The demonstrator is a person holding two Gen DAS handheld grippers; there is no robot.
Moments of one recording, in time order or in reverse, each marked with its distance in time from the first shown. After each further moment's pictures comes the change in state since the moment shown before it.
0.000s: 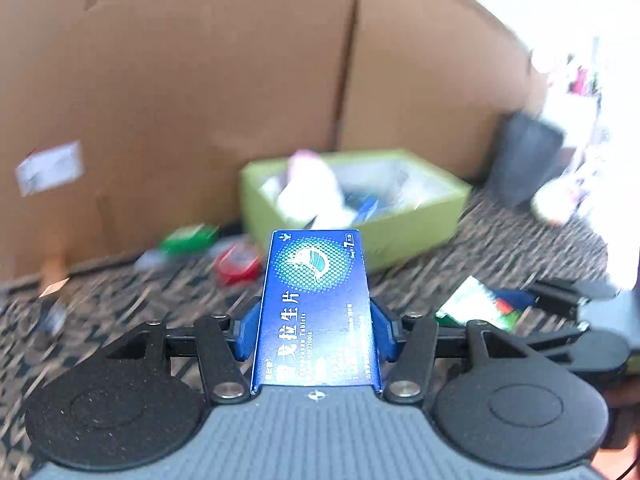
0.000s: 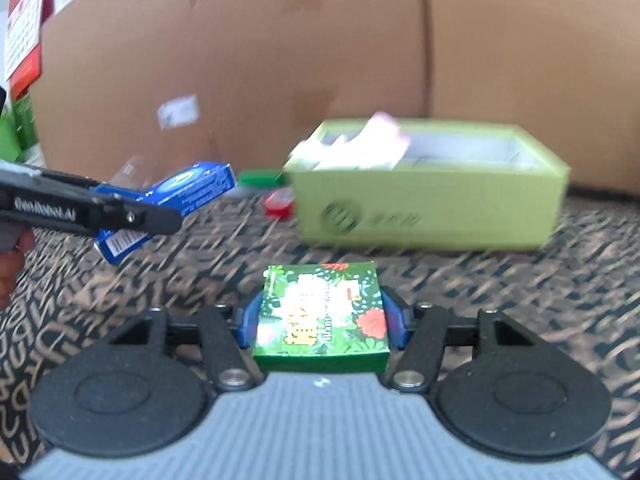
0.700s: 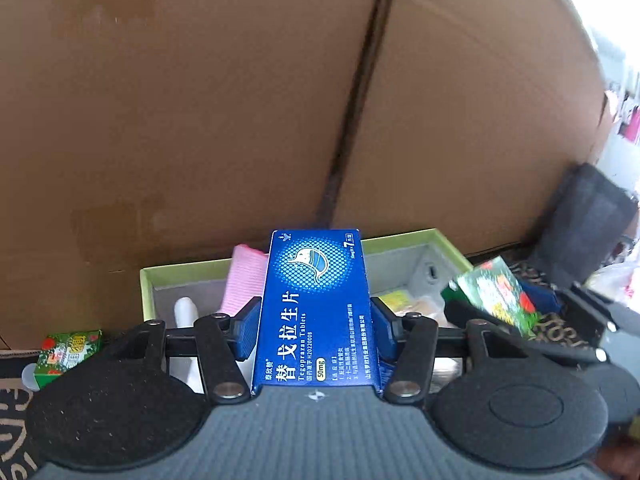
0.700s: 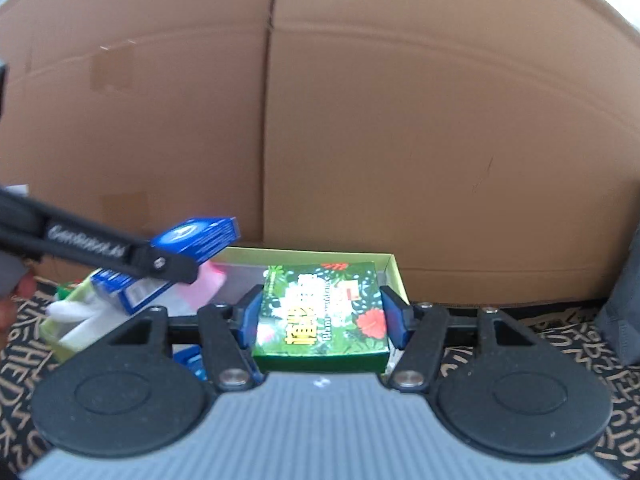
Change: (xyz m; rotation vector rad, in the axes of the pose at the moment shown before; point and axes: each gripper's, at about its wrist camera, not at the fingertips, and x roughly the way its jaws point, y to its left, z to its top) left arm 0.188 -0.030 0.103 -0.121 0.045 0.083; right arm 0.106 -0.141 0.113 -0.022 -0.121 -0.210
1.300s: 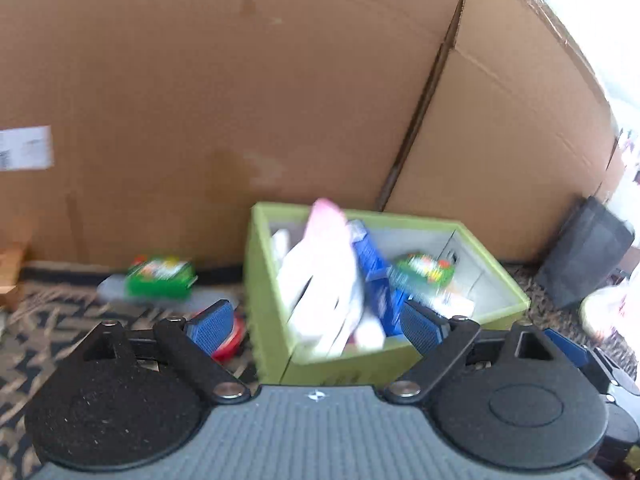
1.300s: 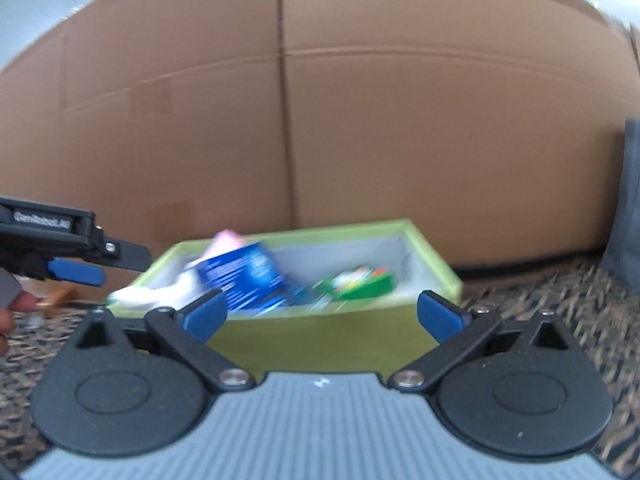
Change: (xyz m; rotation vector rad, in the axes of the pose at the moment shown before) left arm -0.103 0.044 -0.079 -0.142 -0.069 0.075; right arm -0.070 0.006 -0.067 0.144 -0.096 0.069
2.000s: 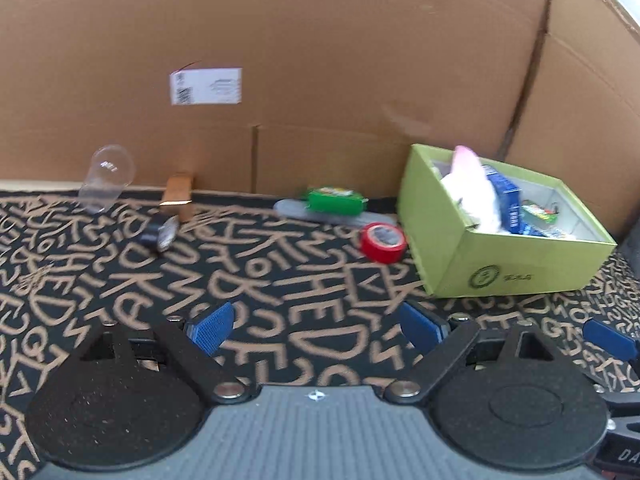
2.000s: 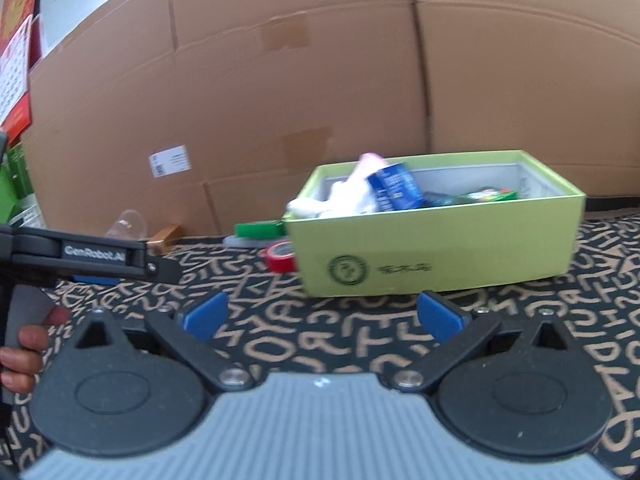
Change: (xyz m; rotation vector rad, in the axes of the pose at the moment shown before) left arm -0.061 0.064 -0.050 -0.046 0.052 0.297; right arm -0.038 0.115 -0.029 -0.030 0.167 0.184
